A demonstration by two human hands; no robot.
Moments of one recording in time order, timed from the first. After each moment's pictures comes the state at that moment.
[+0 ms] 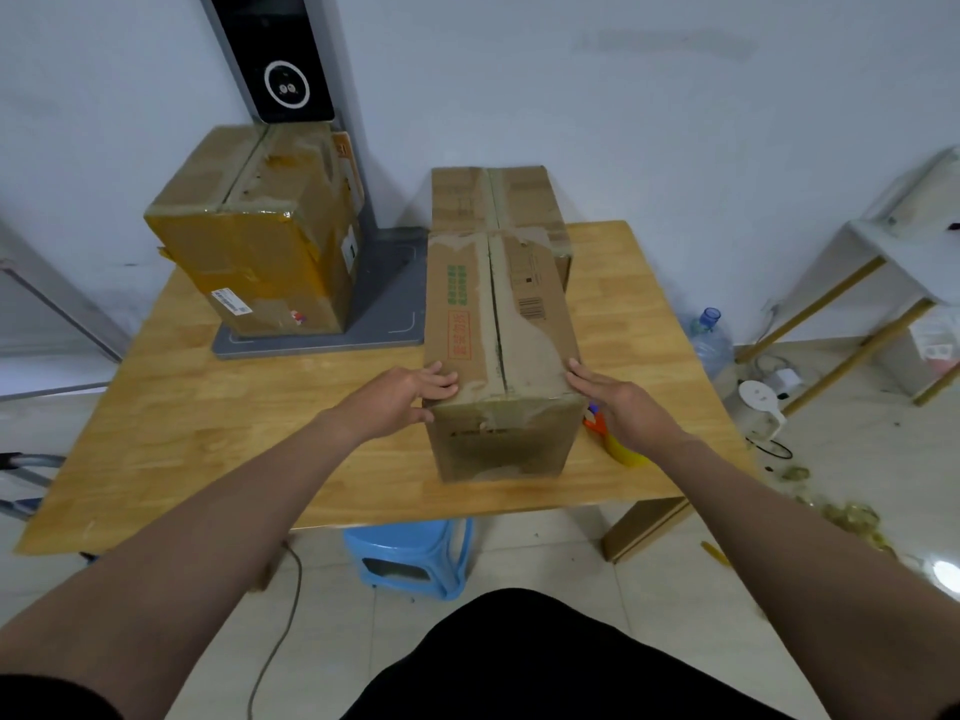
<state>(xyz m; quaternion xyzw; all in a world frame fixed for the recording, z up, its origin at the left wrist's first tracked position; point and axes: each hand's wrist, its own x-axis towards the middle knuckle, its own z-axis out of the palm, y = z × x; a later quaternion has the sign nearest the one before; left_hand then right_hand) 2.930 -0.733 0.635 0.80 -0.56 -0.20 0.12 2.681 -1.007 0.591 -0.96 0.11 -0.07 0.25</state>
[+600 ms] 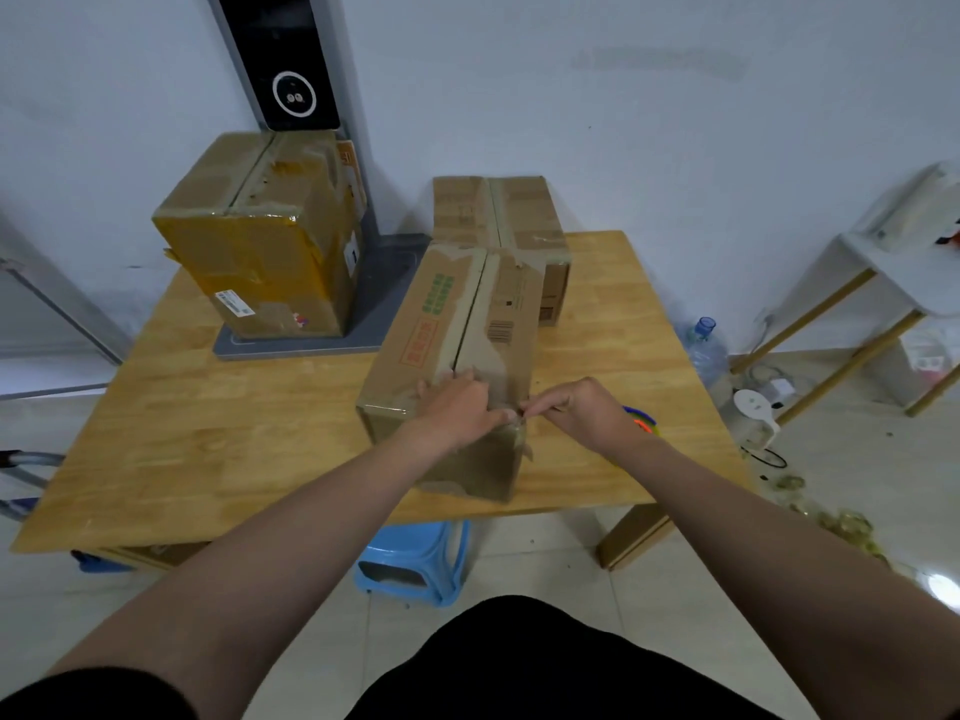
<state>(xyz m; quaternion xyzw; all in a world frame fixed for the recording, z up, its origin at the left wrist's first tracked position) 2.855 -0.795 0.638 0.89 -0.42 -0.18 0.02 2.709 -0.955 0.617 -0.92 0.09 -0.11 0.37</state>
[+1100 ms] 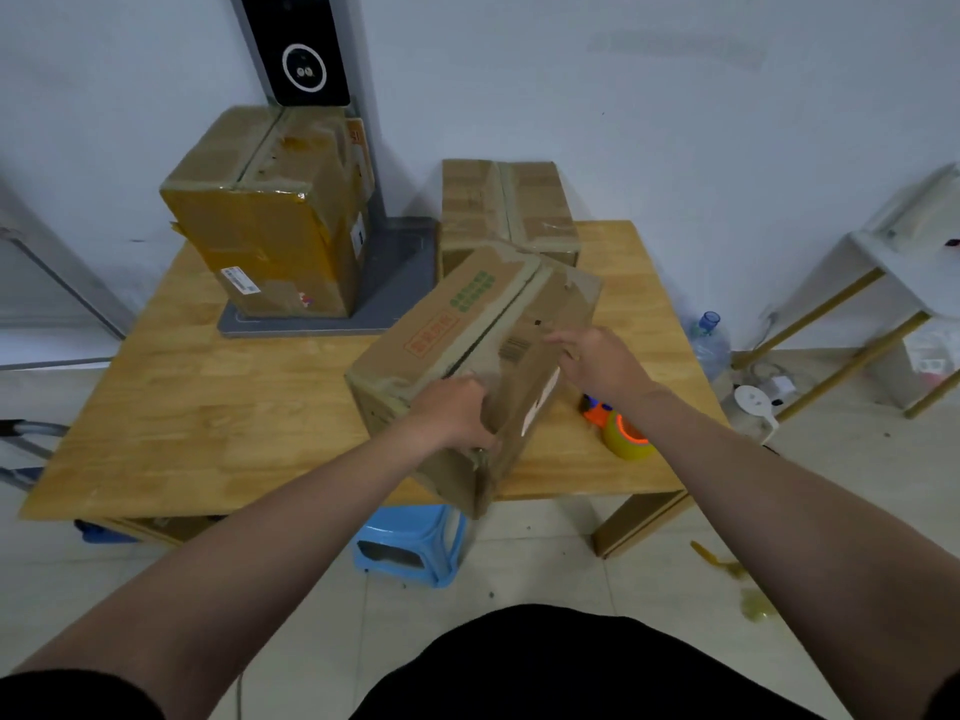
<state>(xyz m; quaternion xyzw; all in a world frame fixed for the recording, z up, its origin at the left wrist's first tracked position) 2.846 -0.765 0.646 0.87 -0.46 -0.20 0.00 2.732 -0.967 0.659 -0.96 0.18 -0.06 0.21</state>
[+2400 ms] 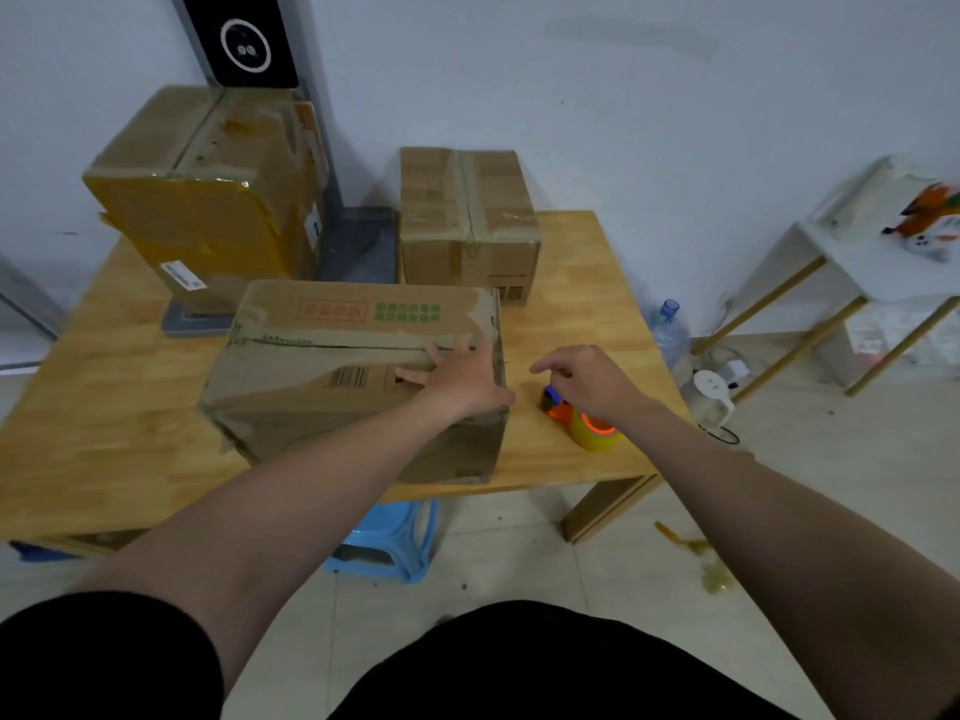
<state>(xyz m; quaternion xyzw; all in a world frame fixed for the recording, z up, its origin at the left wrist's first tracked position) 2.821 -0.840 0.649 0.90 -0.34 -0.27 0.07 2.688 -0.976 0.656 -0.94 0.22 0.00 0.27</state>
